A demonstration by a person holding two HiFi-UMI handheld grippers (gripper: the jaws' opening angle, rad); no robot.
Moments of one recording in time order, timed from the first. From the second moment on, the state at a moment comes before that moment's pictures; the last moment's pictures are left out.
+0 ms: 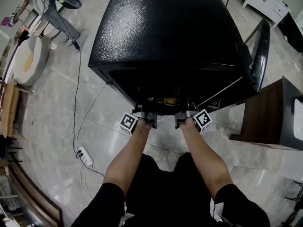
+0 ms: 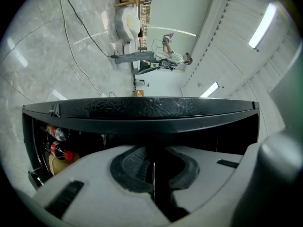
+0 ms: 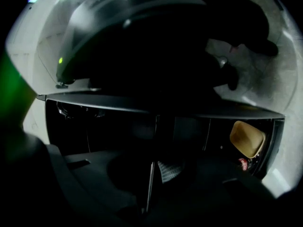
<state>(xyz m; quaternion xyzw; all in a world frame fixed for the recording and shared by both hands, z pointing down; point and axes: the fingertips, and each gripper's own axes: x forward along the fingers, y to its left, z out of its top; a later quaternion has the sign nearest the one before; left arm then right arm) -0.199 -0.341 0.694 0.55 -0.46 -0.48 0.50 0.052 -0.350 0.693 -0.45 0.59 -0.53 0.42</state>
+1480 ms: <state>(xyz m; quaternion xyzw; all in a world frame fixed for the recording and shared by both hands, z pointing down) -0.199 -0.285 0.688 0.54 -0.47 -0.48 0.51 0.053 -0.290 0.694 -0.44 0.58 -0.55 0.41</state>
